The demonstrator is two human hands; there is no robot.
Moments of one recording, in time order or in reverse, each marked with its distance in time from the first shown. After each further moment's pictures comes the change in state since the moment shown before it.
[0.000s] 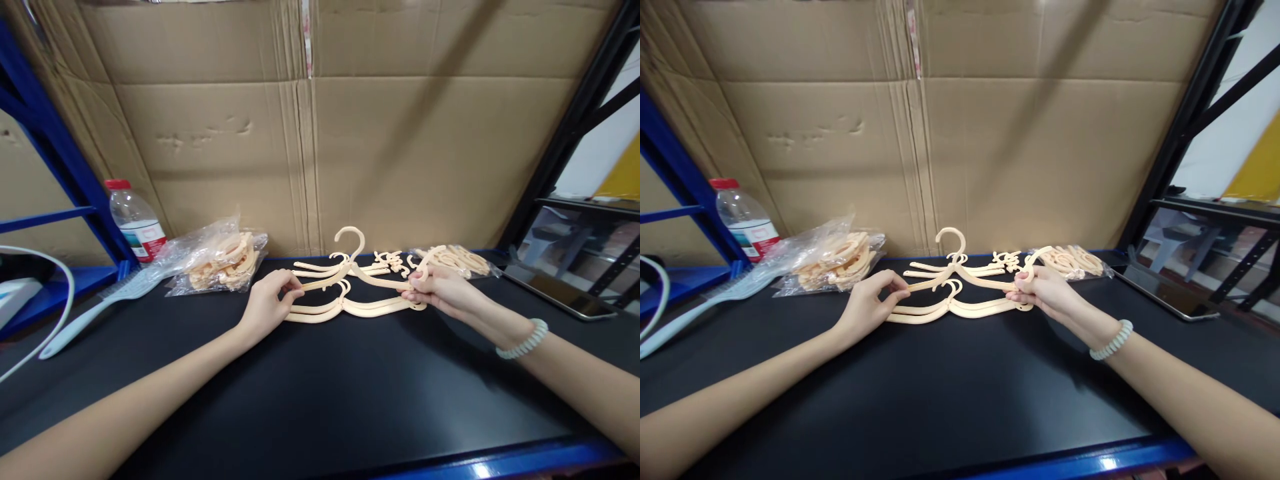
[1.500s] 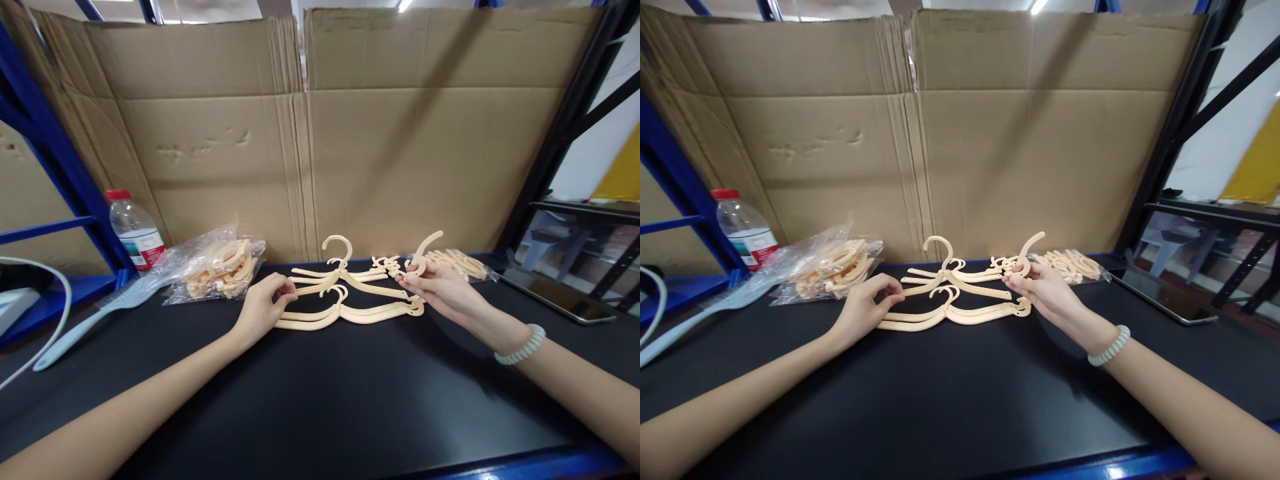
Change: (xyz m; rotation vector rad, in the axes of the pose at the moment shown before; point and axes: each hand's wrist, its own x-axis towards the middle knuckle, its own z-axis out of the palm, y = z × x) left_hand 0.005 -0.010 0.000 -0.004 0.014 -0.008; right_hand 0.010 0.006 -0.010 0.030 -0.083 -0.351
